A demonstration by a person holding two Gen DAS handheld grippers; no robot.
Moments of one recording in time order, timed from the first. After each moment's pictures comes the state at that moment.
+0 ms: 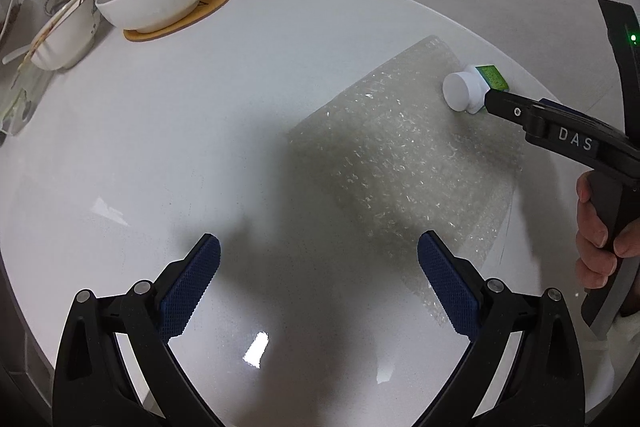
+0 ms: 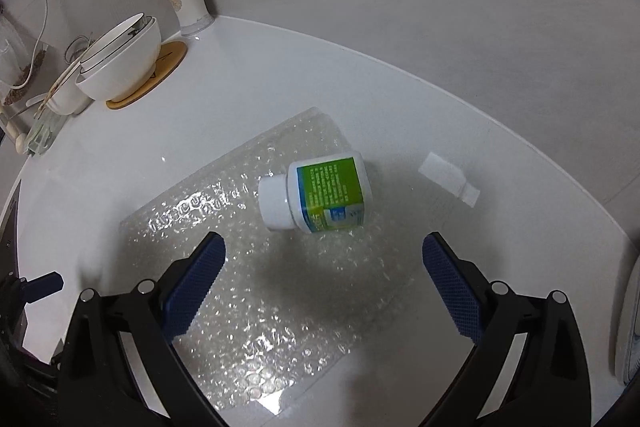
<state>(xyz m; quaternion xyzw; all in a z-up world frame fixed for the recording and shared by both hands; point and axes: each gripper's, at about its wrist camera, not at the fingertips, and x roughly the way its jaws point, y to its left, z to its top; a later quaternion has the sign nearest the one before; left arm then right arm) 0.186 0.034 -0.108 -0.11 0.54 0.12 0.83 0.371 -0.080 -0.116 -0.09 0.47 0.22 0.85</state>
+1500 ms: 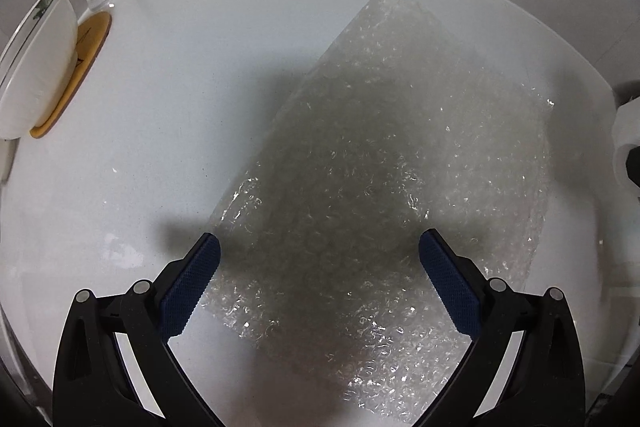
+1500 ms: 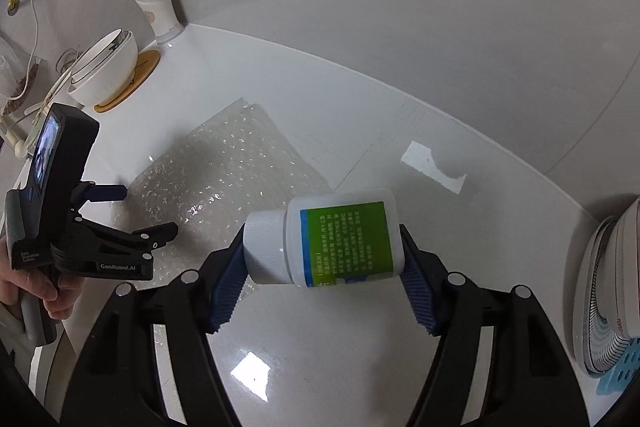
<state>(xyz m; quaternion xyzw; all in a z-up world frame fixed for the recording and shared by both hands) 0.302 -0.012 -0.156 -0.02 0.62 0.05 0.78 0.351 -0.179 -0.085 -0.08 0.48 0.19 0.85</state>
